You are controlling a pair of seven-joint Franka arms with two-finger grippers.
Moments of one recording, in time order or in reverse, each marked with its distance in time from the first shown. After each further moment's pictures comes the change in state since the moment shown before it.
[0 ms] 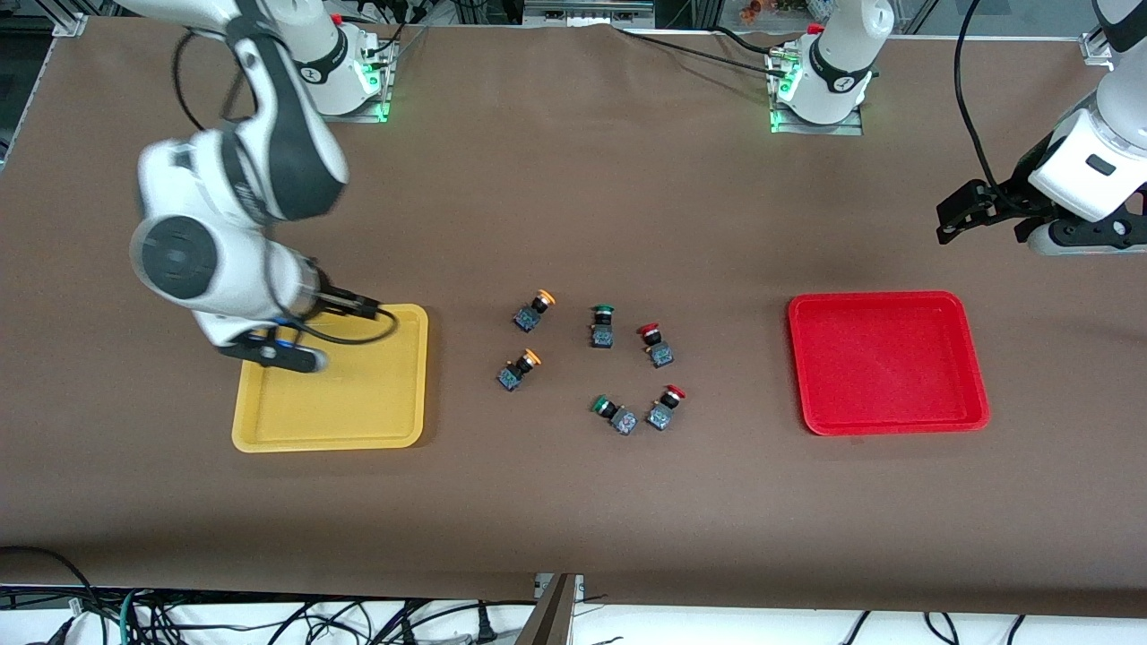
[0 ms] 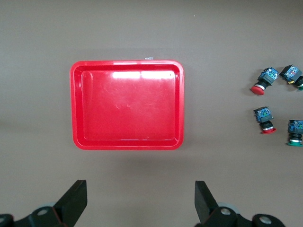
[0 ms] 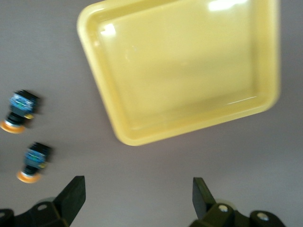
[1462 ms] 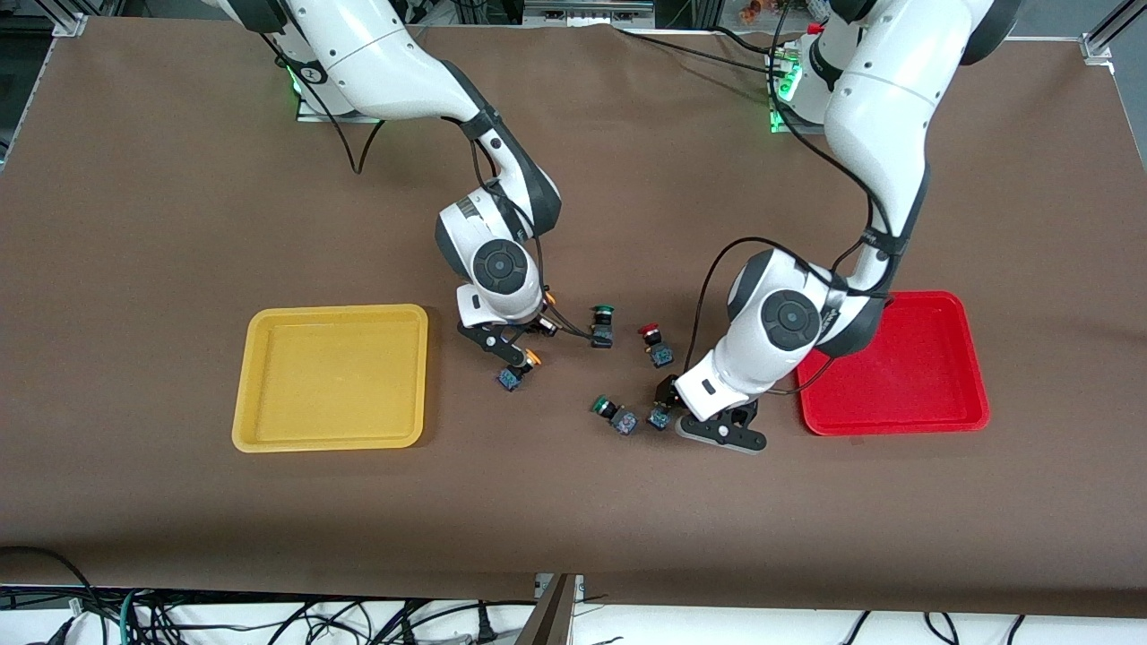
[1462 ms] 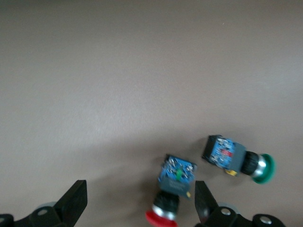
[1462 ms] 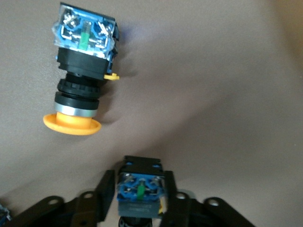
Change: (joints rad) left arm -0.292 0.860 -0.080 0.286 0.022 0.796 -0.056; right arm 0.326 0.344 0.000 0.004 0.050 0.454 0.534
